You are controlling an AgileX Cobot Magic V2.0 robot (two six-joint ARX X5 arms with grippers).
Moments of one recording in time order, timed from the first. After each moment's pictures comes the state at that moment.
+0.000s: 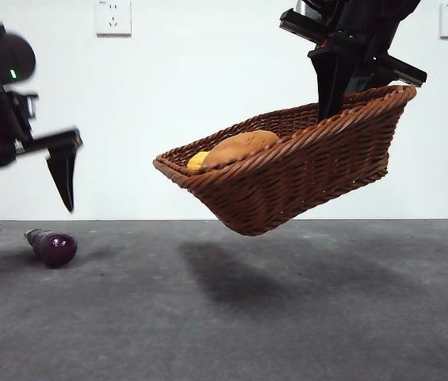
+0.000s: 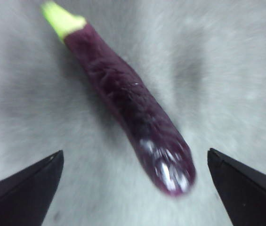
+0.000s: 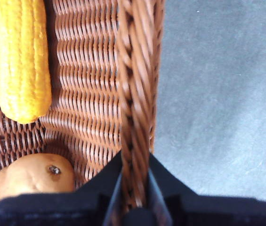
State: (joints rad) left arm -0.08 1.76 1.27 -0.63 0.16 -0.27; right arm 0.41 1.74 1.66 -1.14 -0.22 0.12
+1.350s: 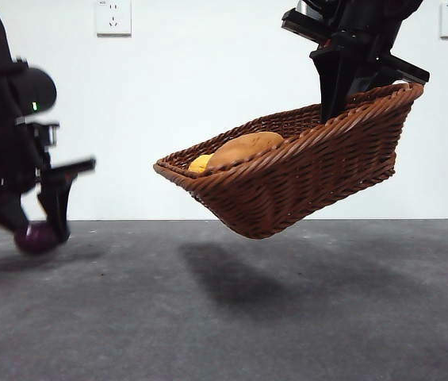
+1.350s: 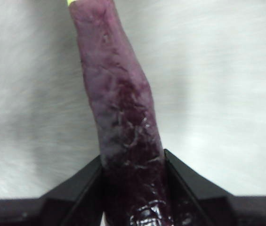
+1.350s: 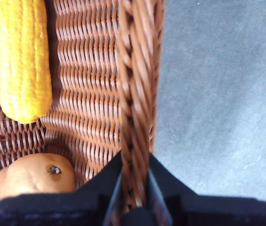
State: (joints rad) left arm -0.12 1.81 1.27 -0.58 0.18 -0.23; right arm 0.41 1.74 1.66 -1.16 -0.22 0.11
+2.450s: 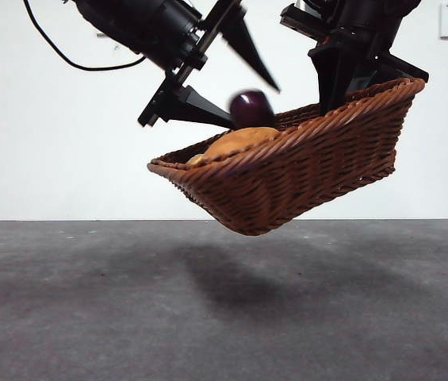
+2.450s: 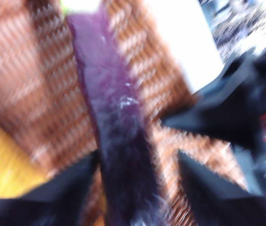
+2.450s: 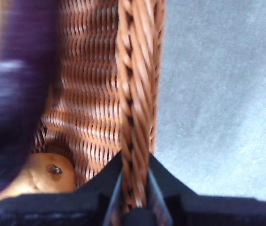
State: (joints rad) left arm -0.60 1.63 1.27 -0.26 0.49 -0.58; right arm 0.41 1.74 1.66 -1.18 -0.25 0.11
